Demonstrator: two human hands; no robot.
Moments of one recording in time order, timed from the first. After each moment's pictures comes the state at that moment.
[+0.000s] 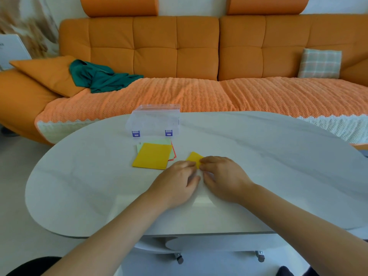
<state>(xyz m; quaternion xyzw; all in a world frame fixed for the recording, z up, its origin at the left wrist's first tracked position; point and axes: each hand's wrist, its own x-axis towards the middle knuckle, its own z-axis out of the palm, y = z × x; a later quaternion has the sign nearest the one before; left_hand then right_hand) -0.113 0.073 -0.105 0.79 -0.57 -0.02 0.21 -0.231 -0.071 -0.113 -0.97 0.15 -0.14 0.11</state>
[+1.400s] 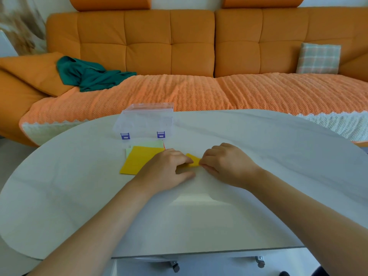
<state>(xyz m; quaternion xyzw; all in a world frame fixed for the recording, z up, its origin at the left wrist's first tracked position) -0.060 0.037 -0.106 0.74 -0.62 0.03 0.24 -0.213 -0.134 -0.106 -0.98 -0.01 -0.21 -0.05</state>
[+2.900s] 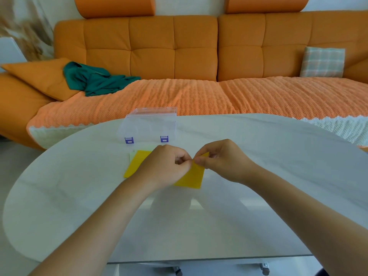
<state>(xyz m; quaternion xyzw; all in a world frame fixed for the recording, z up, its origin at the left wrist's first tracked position) -0.082 0.047 -0.050 0.81 -0.47 -0.12 0.33 -0.208 -0.104 -0.056 -0.87 0.18 -0.16 0.43</state>
